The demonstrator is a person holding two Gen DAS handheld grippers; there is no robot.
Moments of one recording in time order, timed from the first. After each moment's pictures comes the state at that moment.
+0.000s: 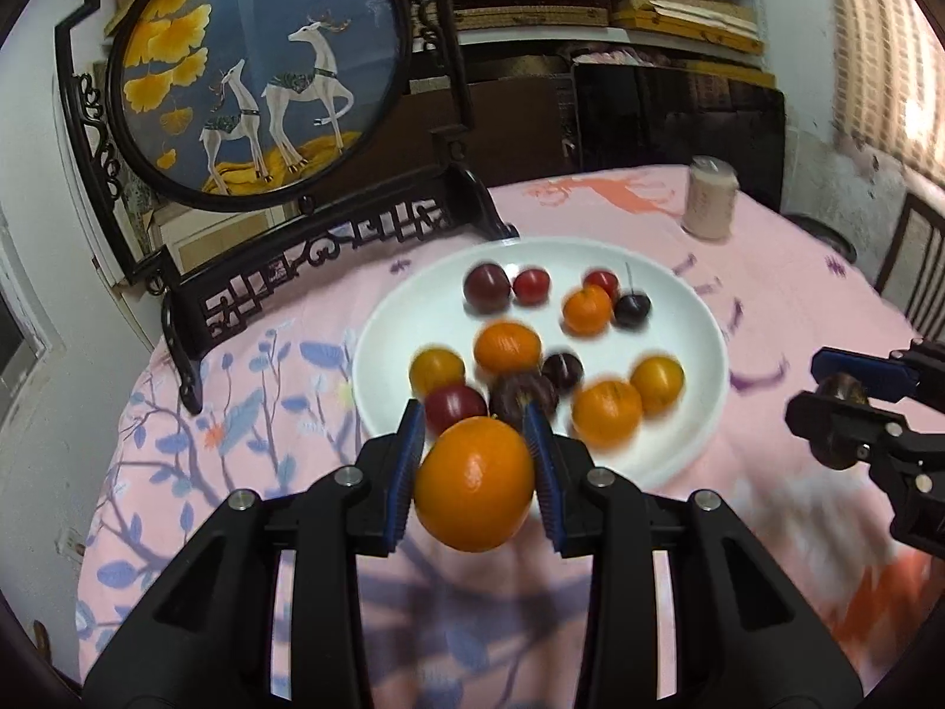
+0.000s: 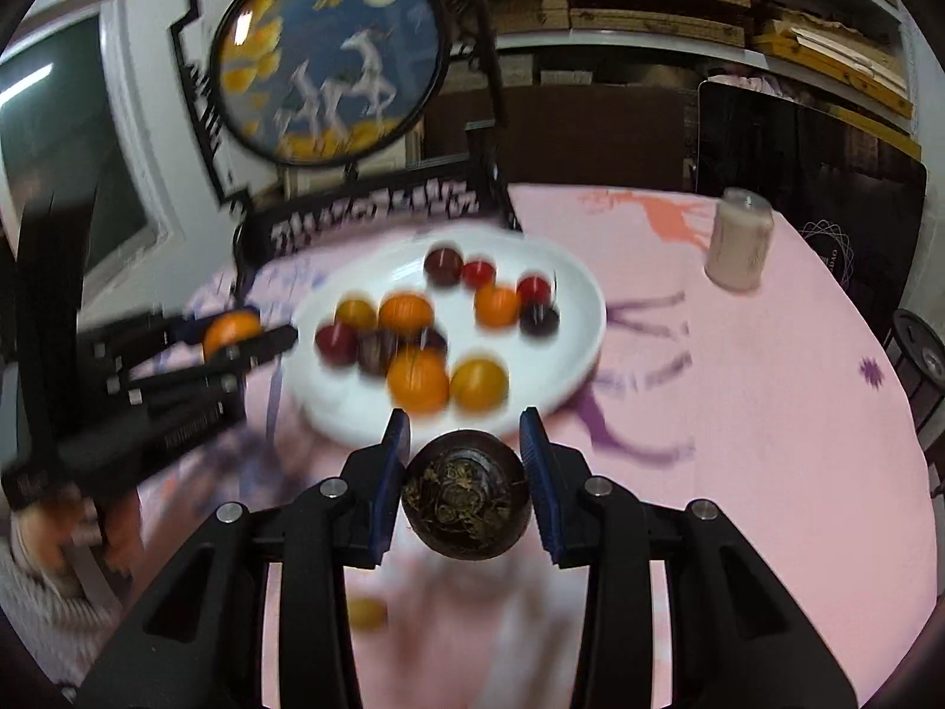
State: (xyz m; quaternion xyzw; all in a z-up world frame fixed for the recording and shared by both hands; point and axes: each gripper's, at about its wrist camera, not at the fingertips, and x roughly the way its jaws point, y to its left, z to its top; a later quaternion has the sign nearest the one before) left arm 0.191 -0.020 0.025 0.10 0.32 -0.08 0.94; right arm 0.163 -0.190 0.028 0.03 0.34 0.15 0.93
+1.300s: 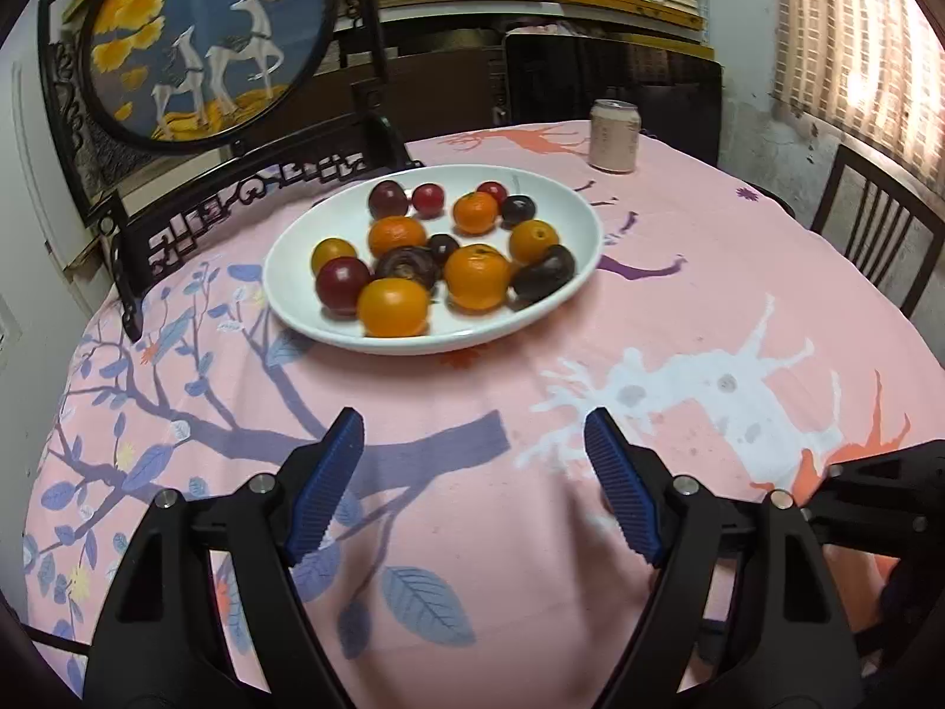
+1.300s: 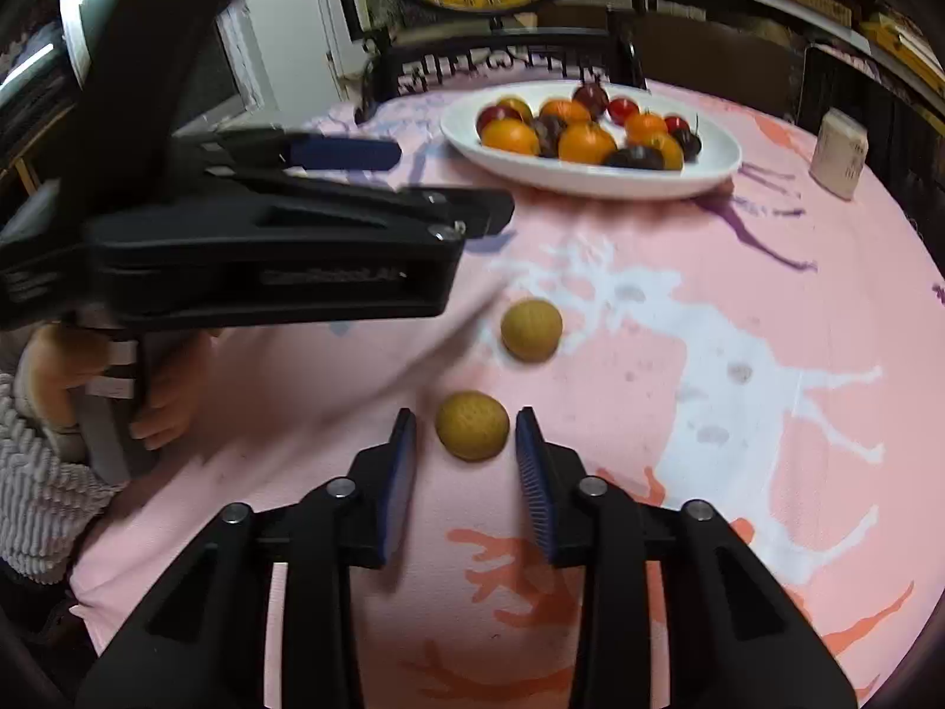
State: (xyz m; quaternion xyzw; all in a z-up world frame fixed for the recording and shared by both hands) left arm 0.110 -0.040 -0.015 0.11 0.34 -0.16 0.92; right arm 0.053 -0.145 -0.046 -0.05 0.43 0.25 0.87
